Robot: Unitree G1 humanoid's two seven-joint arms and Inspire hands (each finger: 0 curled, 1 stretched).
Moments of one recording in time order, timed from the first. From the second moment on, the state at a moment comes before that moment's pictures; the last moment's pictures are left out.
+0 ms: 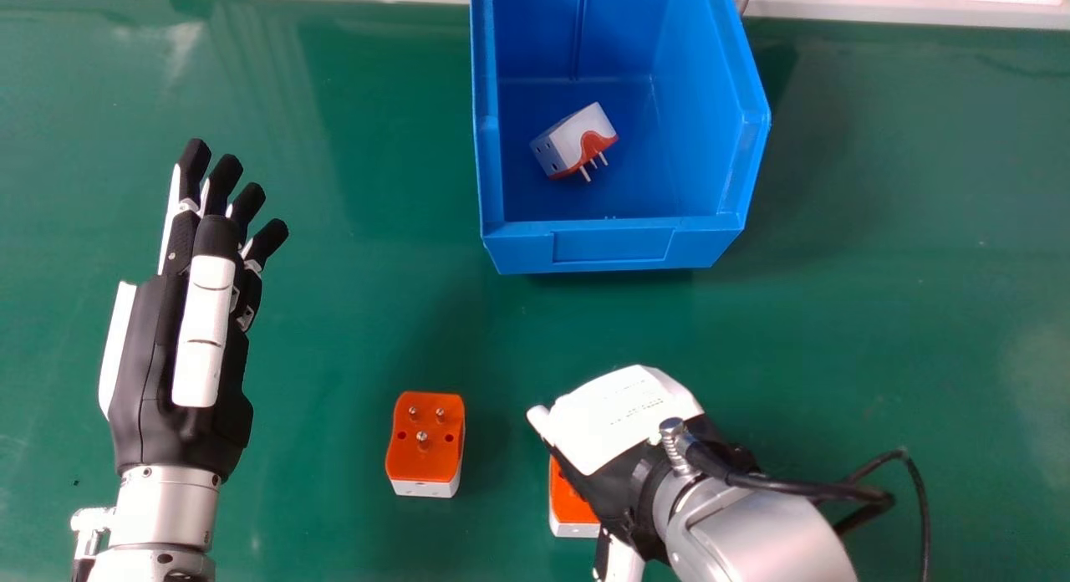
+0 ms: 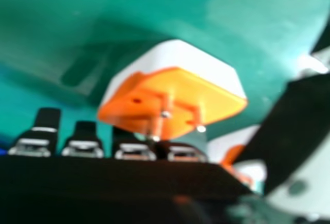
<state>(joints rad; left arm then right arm) 0.11 0.11 0.26 0.15 -0.32 -0.43 -0.33 0.02 -0.07 0.57 -0.38 -1.67 0.09 1.04</state>
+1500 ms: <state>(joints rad) 0.11 0.11 0.26 0.15 -0.32 -0.43 -0.34 -0.06 -0.18 0.61 -0.20 -1.43 0.18 0.65</state>
